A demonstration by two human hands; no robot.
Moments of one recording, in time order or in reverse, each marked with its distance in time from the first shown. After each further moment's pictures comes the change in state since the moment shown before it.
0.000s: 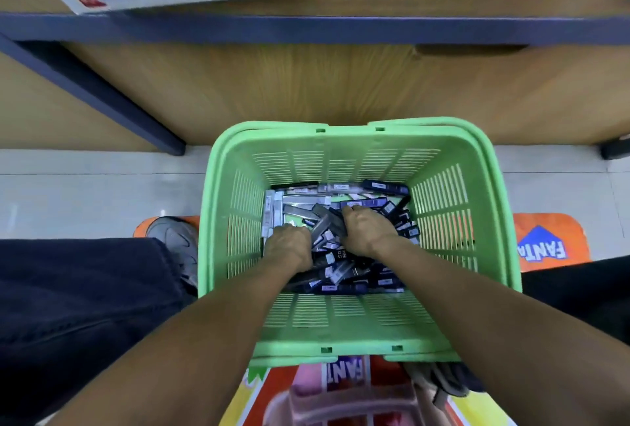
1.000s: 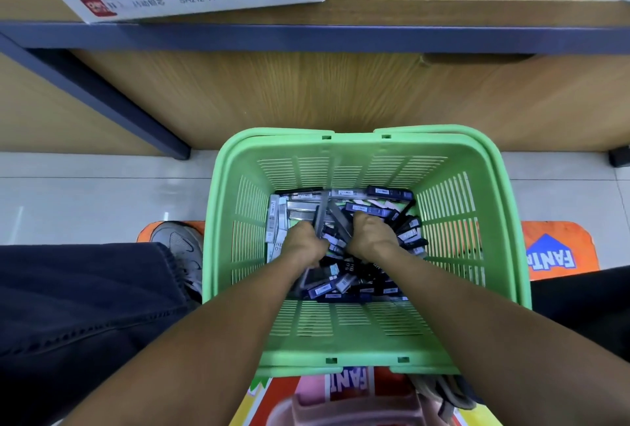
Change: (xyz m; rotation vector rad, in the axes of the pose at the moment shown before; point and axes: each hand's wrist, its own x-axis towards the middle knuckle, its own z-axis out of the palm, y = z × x) left_hand 0.011 0.014 -0.005 -0.757 0.054 -0.183; right_hand 0.009 -0.002 0.008 0.197 -0.016 0.203
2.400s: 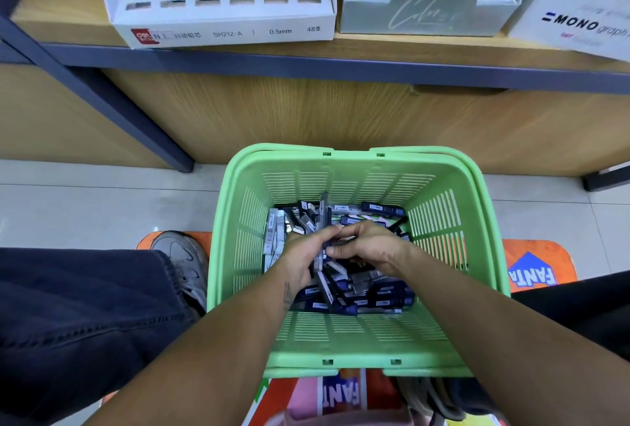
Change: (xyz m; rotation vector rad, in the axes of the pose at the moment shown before) left_hand -0.018 0.008 -0.004 -0.999 -0.145 -0.164; right_hand -0.031 0.003 -0.031 0.969 -0.294 -0.110
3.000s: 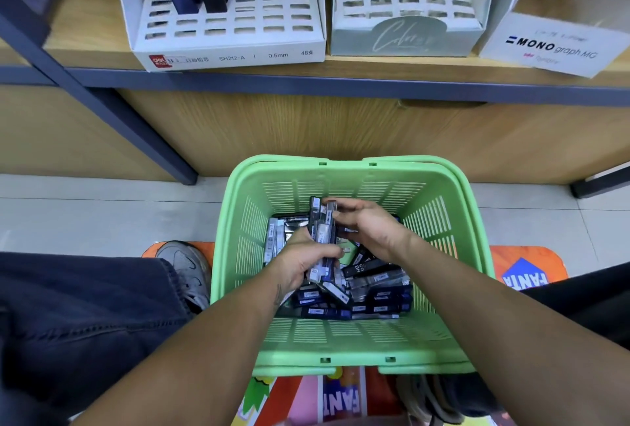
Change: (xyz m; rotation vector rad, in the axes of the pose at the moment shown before) left_hand -0.024 0.014 -0.005 0.336 -0.126 0.163; right_hand -0.009 -0.036 -0.008 0.253 0.044 -0.188
